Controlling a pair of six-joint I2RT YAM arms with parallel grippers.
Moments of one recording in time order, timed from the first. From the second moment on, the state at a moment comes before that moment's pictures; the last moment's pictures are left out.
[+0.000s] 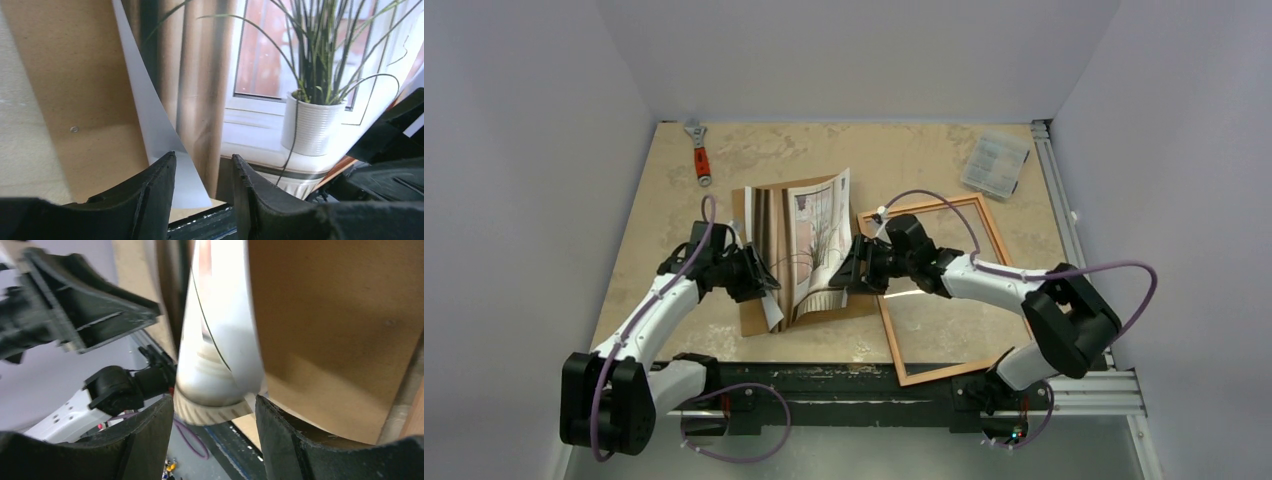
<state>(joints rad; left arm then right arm) -0.15 1.08 0.62 -0.58 0.37 -0.61 0.73 1.54 0.76 0.10 -0.46 1.01</state>
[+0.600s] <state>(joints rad) -0.38 1.24 0.65 -0.41 0.43 -0.72 0.69 1.24 0.75 -0.02 -0.36 0.98</state>
